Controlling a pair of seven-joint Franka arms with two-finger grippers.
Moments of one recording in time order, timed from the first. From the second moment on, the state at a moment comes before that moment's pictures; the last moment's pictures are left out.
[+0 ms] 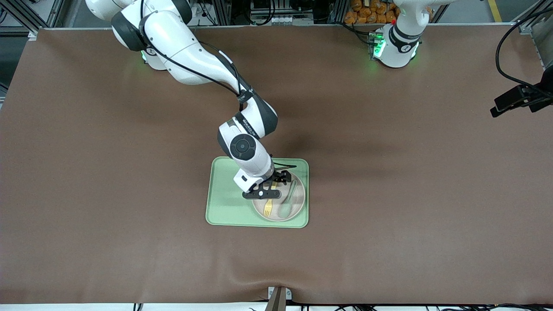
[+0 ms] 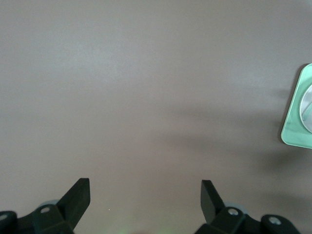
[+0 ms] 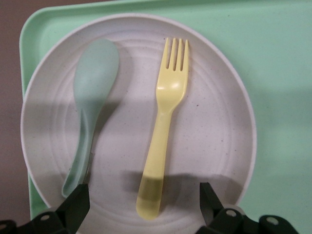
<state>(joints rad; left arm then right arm) 0.10 0.01 -0.08 -1.51 -0.02 1.51 -0.12 0.66 0.95 0.00 -1.23 0.18 2.33 0.58</state>
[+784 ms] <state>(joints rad) 0.10 0.01 -0.08 -1.51 -0.02 1.51 -0.12 0.67 0.97 0.00 -1.22 0.18 2.34 0.58</state>
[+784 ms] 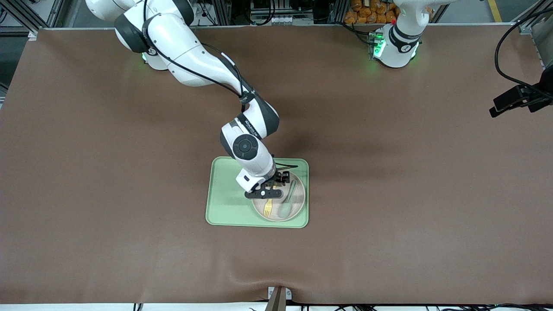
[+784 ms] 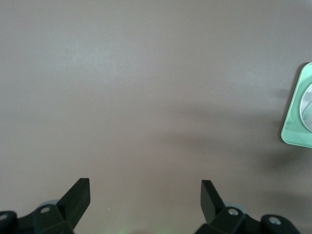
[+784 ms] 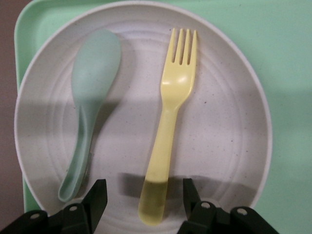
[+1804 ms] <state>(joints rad) 0.10 0.01 -0.08 -1.51 -0.02 1.50 -0.12 0.67 0.98 0.00 -1.22 0.13 2.36 0.58</state>
